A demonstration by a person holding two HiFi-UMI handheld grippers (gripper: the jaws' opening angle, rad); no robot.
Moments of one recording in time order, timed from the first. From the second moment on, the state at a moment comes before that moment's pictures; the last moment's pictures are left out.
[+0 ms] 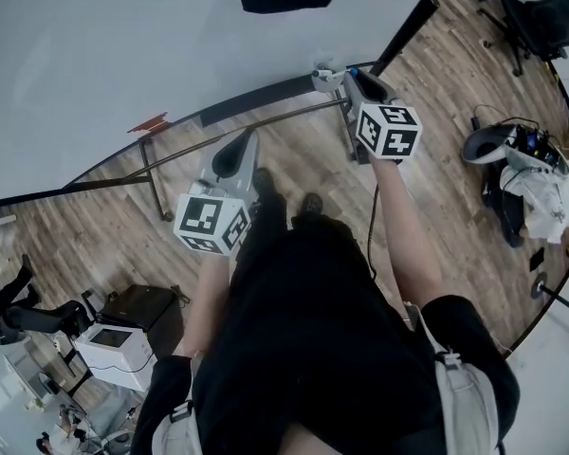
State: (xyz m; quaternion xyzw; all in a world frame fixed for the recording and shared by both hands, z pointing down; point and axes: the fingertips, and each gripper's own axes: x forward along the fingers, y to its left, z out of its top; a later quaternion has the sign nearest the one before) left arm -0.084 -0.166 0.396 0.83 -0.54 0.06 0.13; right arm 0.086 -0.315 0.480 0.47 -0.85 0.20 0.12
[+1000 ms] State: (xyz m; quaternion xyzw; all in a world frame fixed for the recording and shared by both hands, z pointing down) left arm -0.068 -0.127 0.396 0.87 -0.48 0.06 0.13; right arm 0.109 -0.230 0.407 0.53 -0.84 0.11 0.02
